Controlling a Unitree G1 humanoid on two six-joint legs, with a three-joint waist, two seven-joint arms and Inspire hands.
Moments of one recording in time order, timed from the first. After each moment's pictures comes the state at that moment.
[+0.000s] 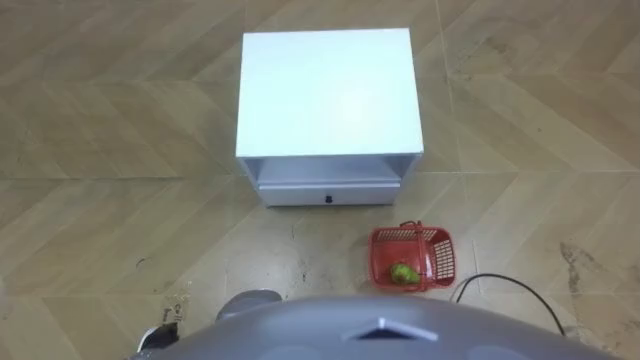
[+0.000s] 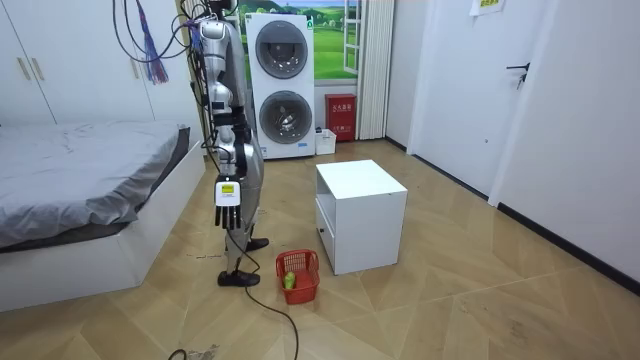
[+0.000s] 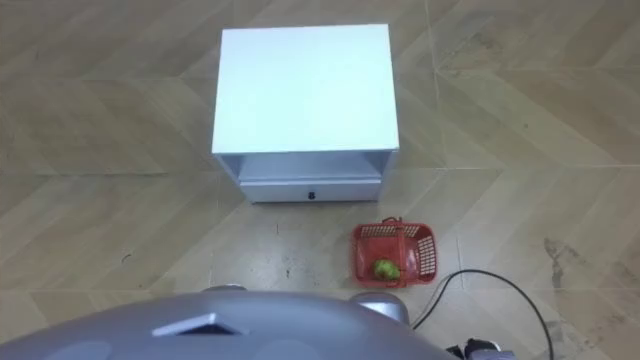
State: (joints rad) left arm 0.25 0.17 0.15 1.10 0.28 0.17 -0.02; right arm 0.13 -0.24 -0.11 1.38 -0.20 0.18 -0.03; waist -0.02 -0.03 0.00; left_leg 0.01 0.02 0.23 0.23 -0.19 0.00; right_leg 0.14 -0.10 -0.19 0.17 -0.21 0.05
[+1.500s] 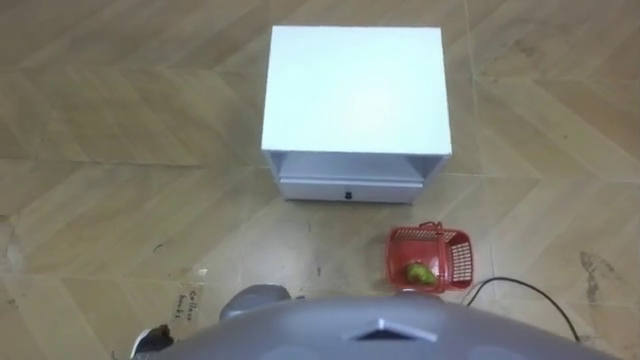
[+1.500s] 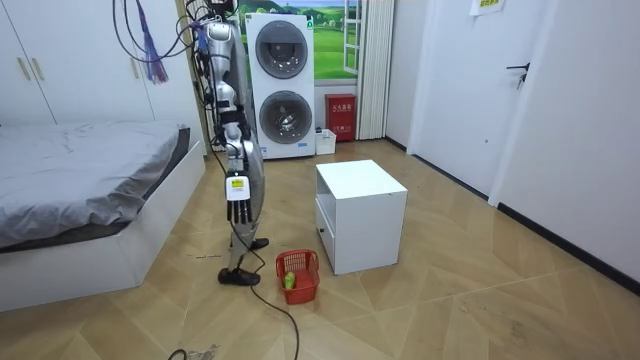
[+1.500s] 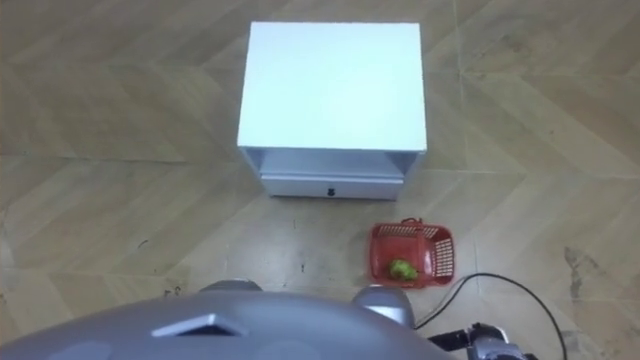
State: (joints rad) left arm 0.26 0.18 0.24 1.11 0.27 0.14 0.06; right arm 0.12 -0.25 -0.14 1.27 -0.16 0.17 -0.08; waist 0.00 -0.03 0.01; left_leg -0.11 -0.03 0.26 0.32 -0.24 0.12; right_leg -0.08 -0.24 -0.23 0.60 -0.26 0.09
